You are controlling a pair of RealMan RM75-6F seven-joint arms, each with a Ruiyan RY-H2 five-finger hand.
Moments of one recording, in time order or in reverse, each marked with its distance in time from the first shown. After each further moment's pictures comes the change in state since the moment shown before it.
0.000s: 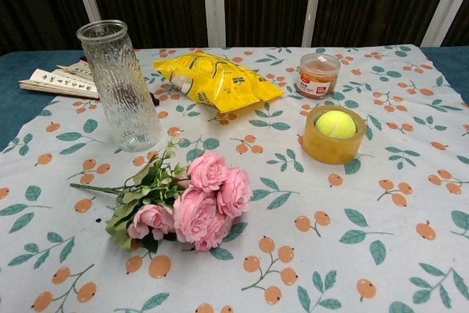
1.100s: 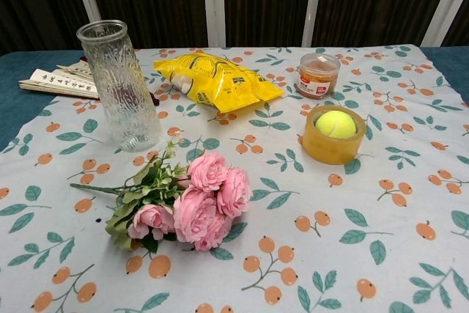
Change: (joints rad) left arm -0.187 -0.027 0.051 -0.062 0.143 -0.293 0.020; right arm -0.002 0.012 0.000 -0.061 0.081 -0.056 -0.061
